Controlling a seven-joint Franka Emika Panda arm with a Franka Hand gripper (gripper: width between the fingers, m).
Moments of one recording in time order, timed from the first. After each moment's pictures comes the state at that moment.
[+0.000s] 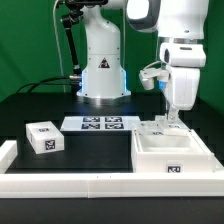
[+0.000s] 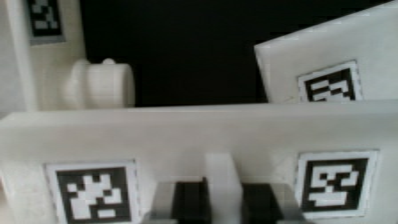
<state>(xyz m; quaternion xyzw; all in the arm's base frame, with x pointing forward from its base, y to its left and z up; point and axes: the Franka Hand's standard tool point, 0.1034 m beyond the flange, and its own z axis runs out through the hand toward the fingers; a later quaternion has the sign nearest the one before) 0.468 0.120 0.058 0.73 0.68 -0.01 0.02</state>
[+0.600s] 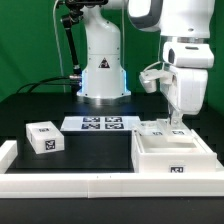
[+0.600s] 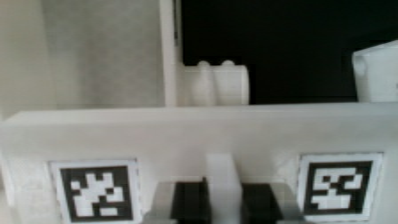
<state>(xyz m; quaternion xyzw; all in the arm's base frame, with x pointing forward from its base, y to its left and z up) 0.504 0.115 0.060 0.72 0.70 -0.01 0.03</state>
